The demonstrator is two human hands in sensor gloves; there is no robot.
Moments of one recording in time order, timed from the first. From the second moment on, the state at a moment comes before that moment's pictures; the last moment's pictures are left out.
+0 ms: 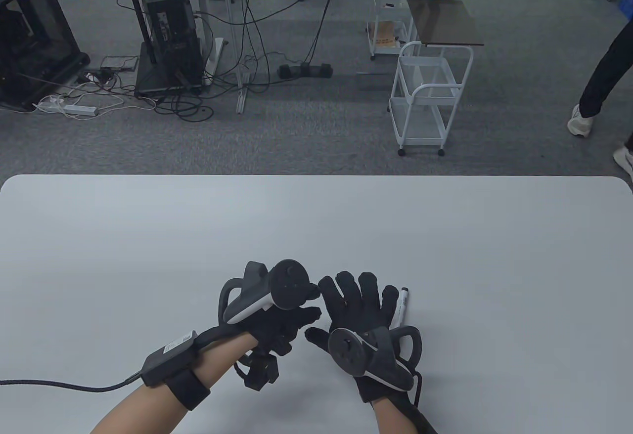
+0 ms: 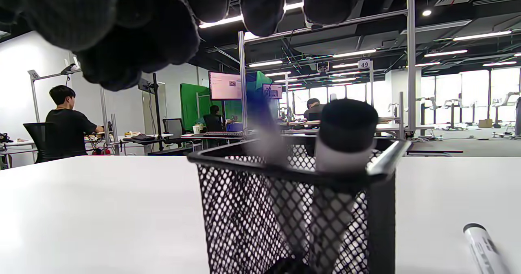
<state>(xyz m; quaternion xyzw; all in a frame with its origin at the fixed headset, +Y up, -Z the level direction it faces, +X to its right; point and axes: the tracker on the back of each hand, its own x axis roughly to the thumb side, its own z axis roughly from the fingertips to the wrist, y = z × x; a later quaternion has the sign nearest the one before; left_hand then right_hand) -0.097 -0.613 -0.341 -0.10 -0.17 0.11 0.97 0.057 -0.657 -0.284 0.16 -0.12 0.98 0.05</state>
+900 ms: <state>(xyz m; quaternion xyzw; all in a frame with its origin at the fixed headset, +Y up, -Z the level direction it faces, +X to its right) -0.161 -0.599 -0.305 0.04 -0.13 0.02 0.99 0.054 -0.657 -0.282 0.17 -0.12 0.98 0.05</state>
